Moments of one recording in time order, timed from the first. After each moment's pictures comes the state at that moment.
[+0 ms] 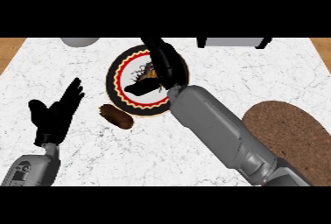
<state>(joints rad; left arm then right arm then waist) -0.18 0.29 -0.03 -1.39 0.13 0.07 0.14 -1.05 0.00 0.52 -0.80 0.10 -0.54 -0.03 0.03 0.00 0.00</state>
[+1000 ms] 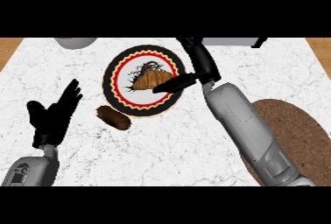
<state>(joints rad) -0.16 0.26 0.01 -1.40 0.09 0.06 0.15 -0.90 -0.07 0.25 -0.86 -0.12 -0.17 -0.14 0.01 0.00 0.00</state>
